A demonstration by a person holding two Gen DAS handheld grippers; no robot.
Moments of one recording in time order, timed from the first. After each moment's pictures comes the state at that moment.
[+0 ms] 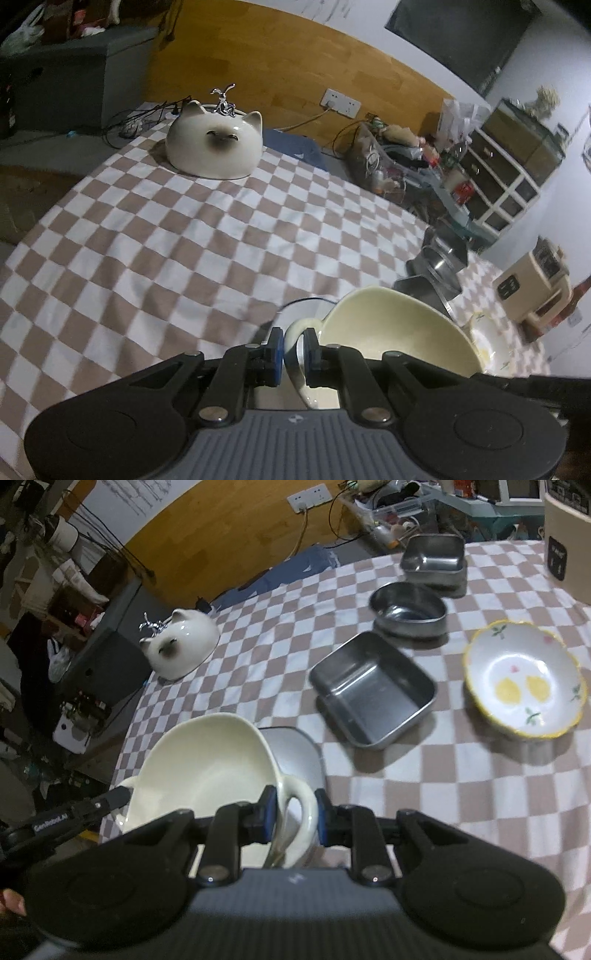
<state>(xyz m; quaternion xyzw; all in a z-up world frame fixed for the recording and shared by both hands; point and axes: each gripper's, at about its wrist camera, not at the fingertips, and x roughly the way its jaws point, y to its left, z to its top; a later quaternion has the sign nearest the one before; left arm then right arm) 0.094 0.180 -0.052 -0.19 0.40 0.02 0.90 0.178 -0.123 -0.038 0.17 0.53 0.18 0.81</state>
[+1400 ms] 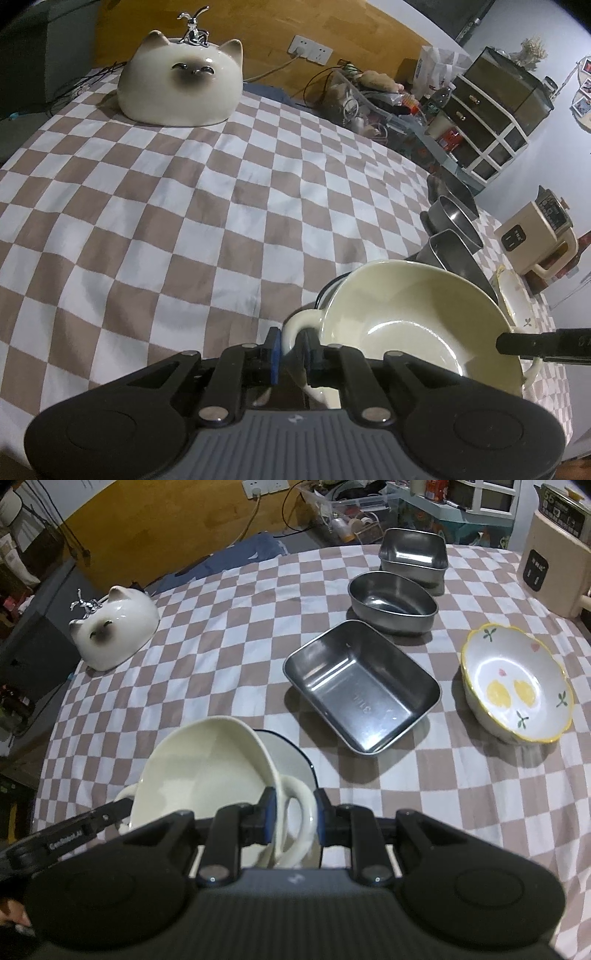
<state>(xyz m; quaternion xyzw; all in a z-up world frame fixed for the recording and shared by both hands) 0.157 0.216 -0.136 -0.18 0.45 -0.07 0.87 0.207 -0.074 -0.063 0.09 0.55 0.06 0.83</state>
